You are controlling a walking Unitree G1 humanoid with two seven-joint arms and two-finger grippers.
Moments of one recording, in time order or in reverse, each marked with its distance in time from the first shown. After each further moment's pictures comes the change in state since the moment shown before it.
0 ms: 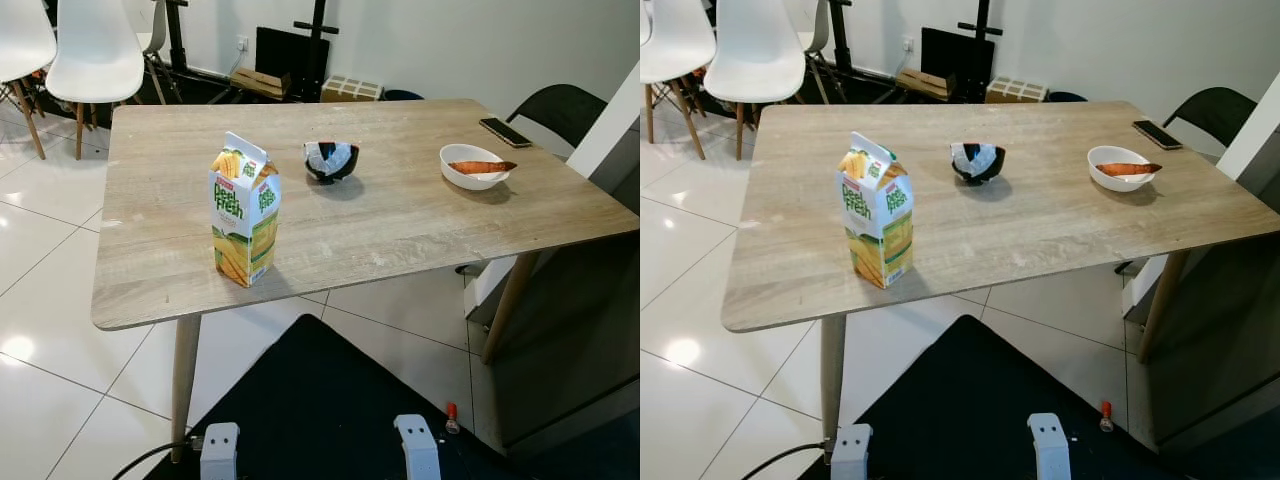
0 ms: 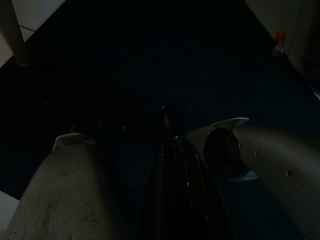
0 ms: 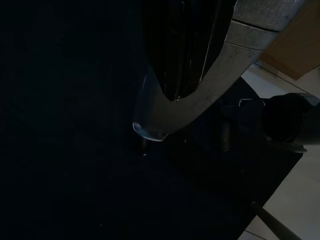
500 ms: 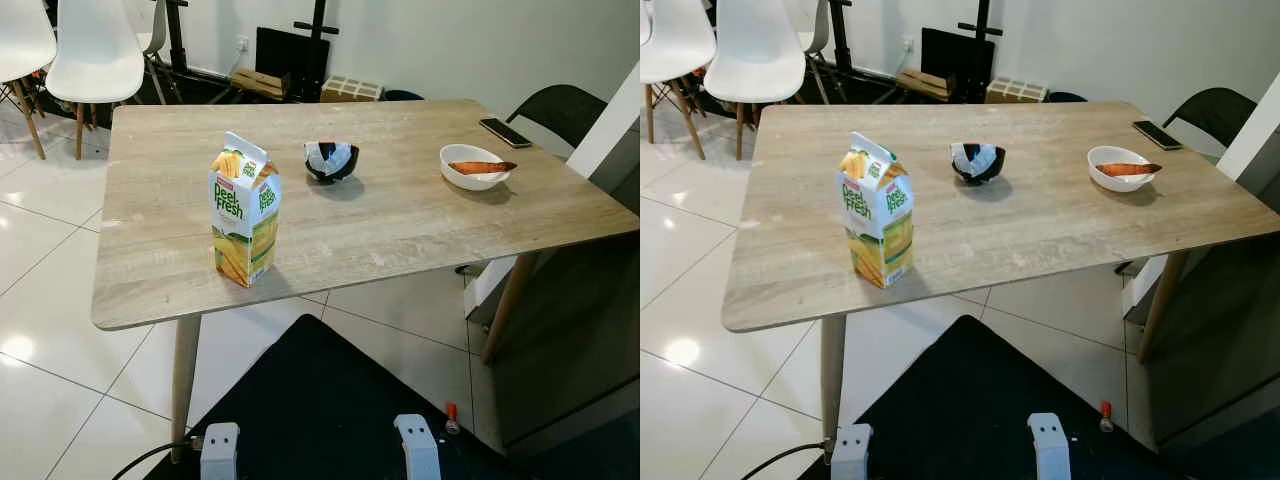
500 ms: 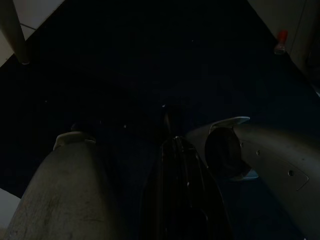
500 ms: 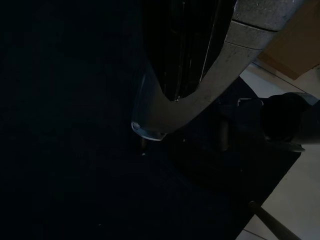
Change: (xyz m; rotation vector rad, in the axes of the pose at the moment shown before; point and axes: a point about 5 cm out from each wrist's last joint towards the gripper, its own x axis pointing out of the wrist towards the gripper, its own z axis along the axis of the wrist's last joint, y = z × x) left arm 0.001 0.000 0.001 0.002 0.003 0.000; right arm 0.000 0.000 0.000 0.004 -0.002 0.008
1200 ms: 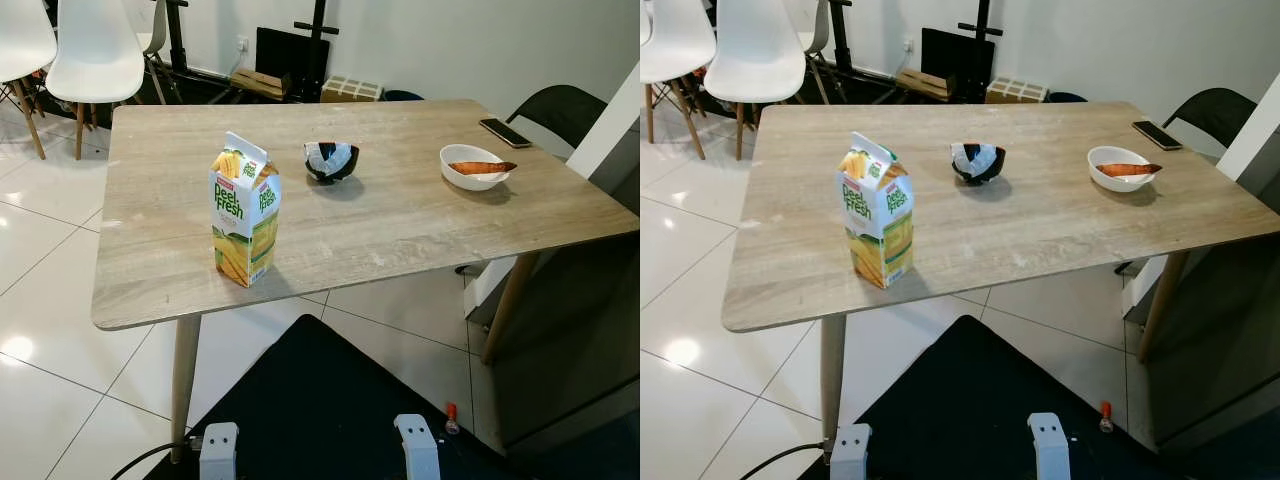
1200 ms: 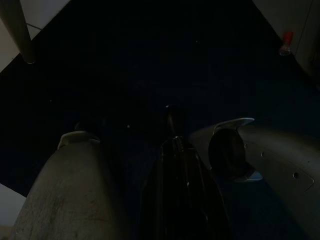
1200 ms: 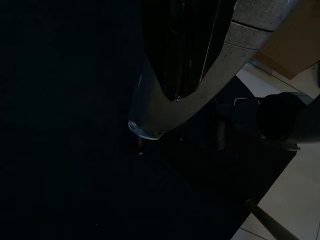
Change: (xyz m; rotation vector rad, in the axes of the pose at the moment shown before) left arm 0.000 0.001 0.000 -0.001 -0.001 0.020; right arm 0.000 0.000 0.000 0.008 -0.003 0.010
